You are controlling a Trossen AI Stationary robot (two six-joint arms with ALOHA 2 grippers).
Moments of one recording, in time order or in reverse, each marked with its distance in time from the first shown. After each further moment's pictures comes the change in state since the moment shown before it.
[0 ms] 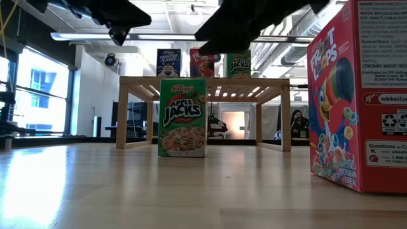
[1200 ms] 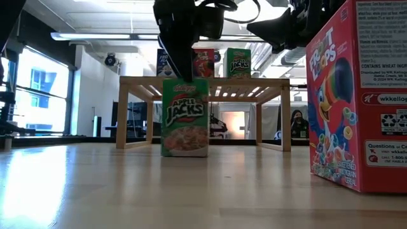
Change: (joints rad) left arm 0.016 1.016 1.039 -1.047 0.092 0.065; right arm -0.260 -0.349 -0.651 0.912 -0.310 -0.253
